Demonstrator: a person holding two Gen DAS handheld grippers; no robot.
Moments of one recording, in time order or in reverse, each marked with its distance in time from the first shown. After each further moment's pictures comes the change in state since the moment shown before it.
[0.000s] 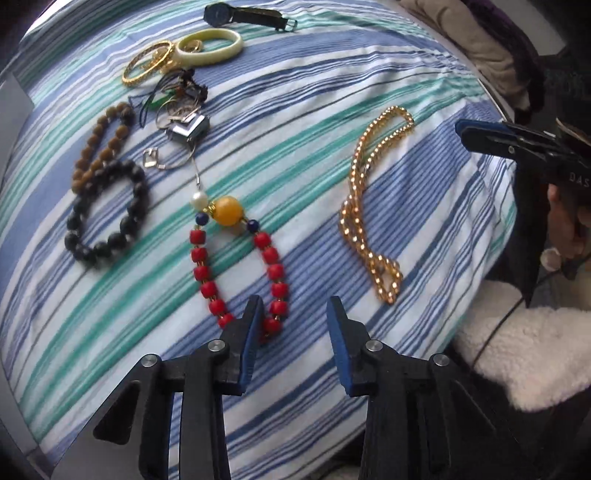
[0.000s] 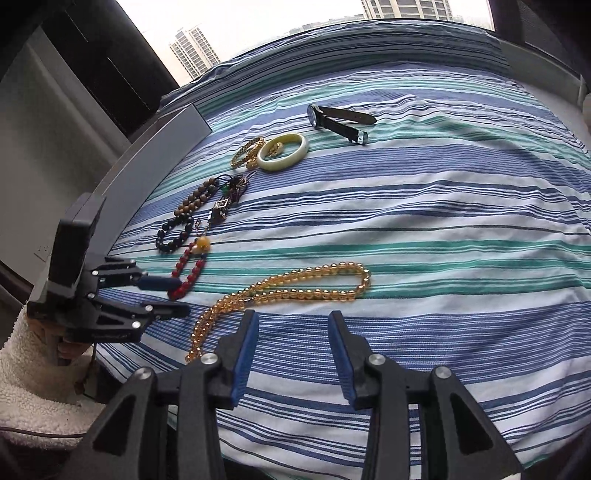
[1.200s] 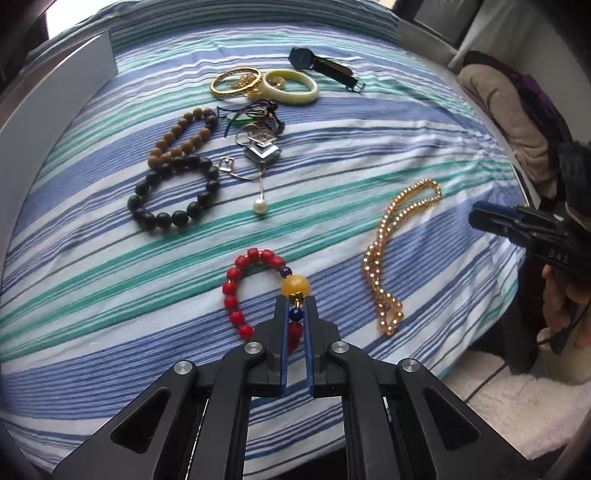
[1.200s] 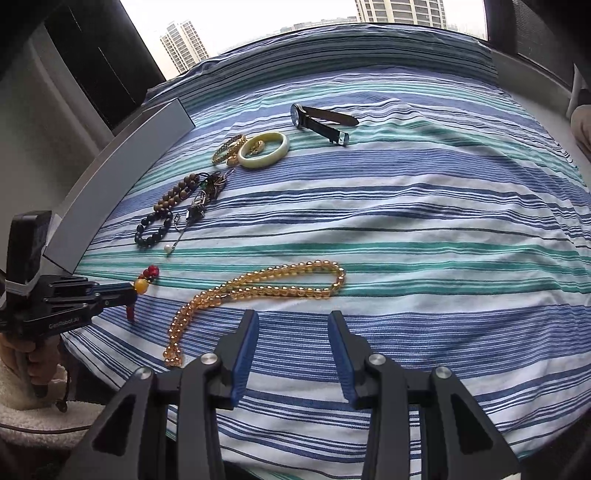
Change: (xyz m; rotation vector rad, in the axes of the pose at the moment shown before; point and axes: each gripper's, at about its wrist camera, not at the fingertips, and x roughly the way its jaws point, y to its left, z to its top) left arm -0.019 0.006 -0.016 -0.218 -0.200 0.074; right arm 0.002 0.002 0.001 -0.022 0.031 -0.098
